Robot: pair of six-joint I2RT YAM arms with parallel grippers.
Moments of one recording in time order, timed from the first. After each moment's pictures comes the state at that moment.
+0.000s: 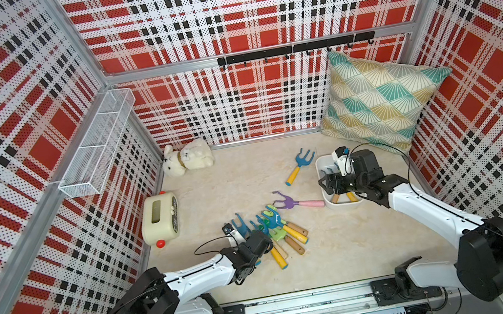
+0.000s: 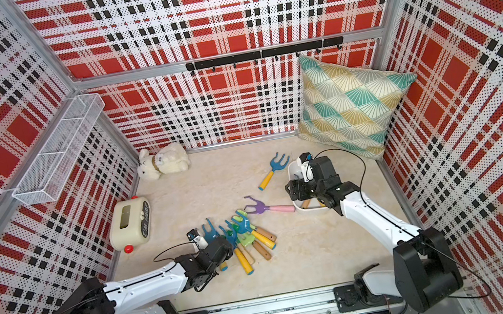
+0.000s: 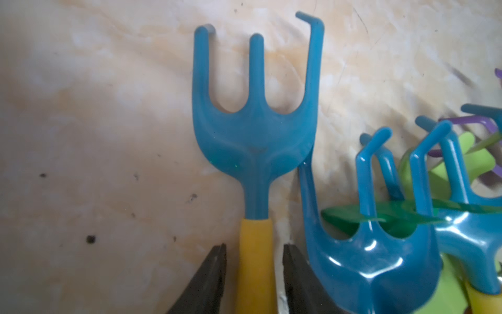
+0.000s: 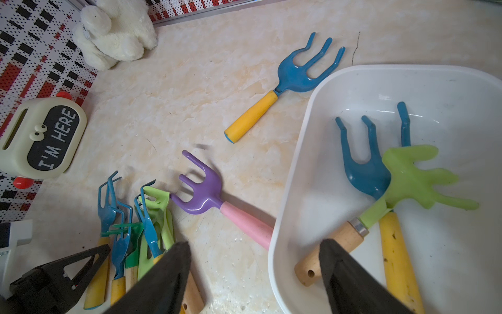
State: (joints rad) left arm -0.86 1.28 0.42 -0.29 -0.53 -1.29; right arm 0.30 1.28 0.85 -0.26 -0.24 0.27
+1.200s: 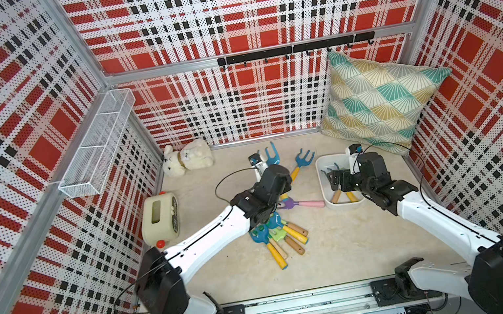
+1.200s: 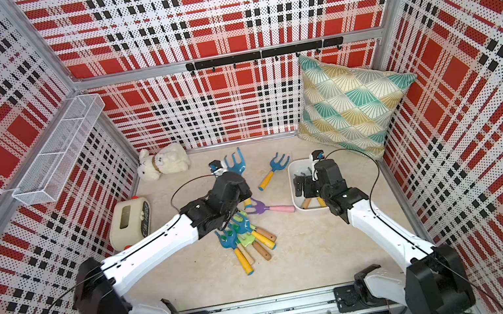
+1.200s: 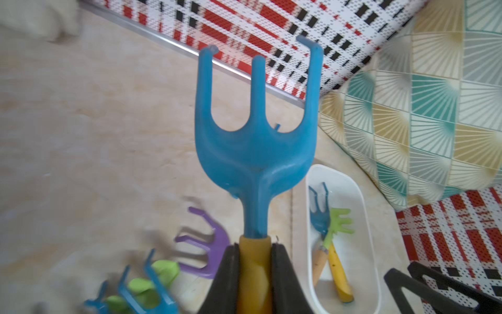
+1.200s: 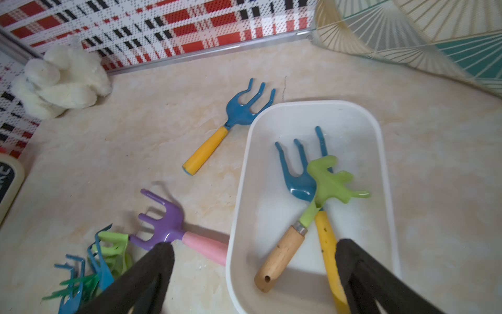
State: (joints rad) left arm -0.87 1.60 1.31 -0.31 -0.47 -0.86; right arm 0.30 1.15 0.80 -0.24 0.09 0.33
